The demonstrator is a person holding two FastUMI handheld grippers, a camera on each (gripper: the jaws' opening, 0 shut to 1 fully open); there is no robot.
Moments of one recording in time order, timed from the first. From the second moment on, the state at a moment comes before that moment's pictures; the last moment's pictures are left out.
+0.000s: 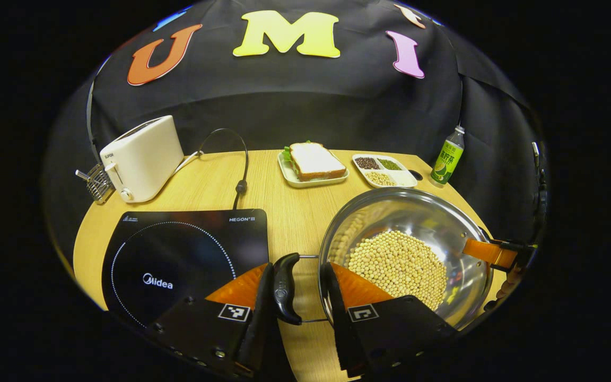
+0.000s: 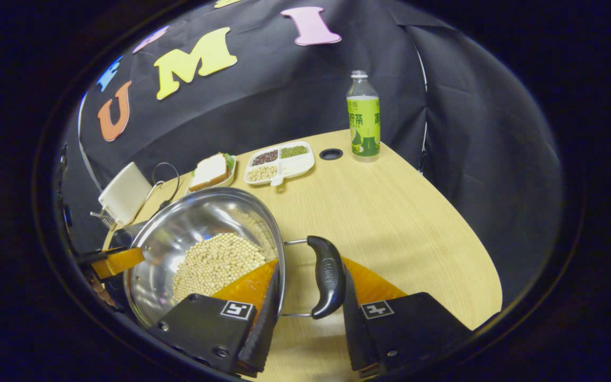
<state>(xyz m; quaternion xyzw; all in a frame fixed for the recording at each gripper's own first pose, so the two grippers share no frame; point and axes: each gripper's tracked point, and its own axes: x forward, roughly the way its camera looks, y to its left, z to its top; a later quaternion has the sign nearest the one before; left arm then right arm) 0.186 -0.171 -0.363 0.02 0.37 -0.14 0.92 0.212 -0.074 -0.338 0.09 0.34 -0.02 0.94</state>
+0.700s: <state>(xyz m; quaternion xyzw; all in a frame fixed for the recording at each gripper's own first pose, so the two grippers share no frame) 0.137 -0.118 -0.273 -0.01 0.29 -0.15 0.94 0.136 -0.023 -0.249 0.07 0.28 0.00 0.96</state>
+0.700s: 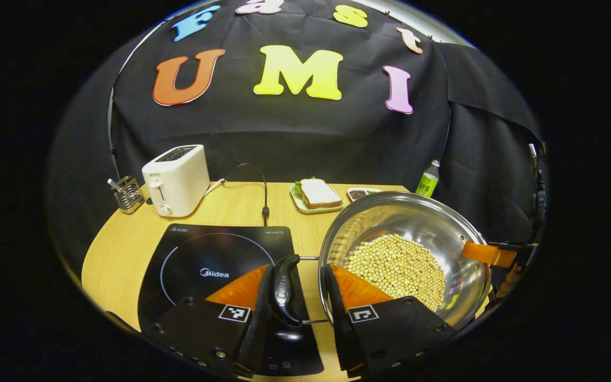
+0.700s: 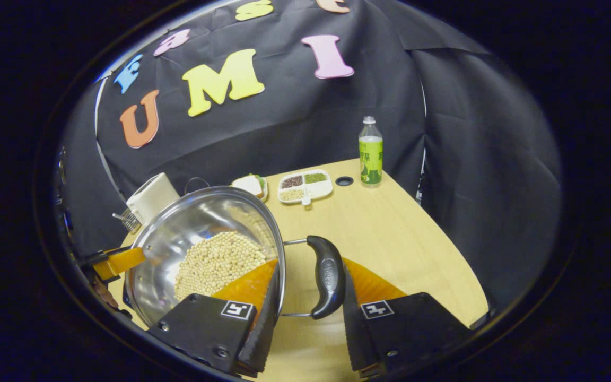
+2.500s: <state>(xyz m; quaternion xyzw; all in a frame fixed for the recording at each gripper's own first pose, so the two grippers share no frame) 0.220 0.119 -0.284 0.00 0.30 -0.02 0.95 0.246 0.245 -0.287 0.04 0.34 0.11 0.93</state>
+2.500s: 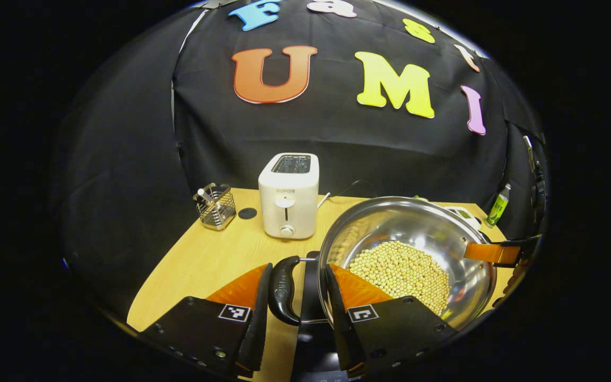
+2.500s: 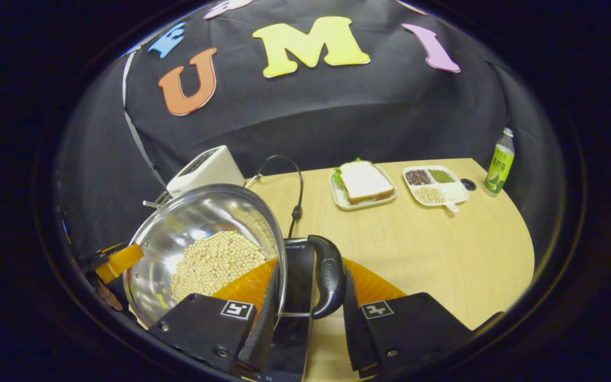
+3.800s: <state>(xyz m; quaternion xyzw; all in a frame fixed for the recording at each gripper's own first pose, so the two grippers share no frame) 0.213 0.137 -0.312 0.00 0.28 0.00 0.96 0.233 0.231 -0.305 0.07 0.28 0.11 0.95</state>
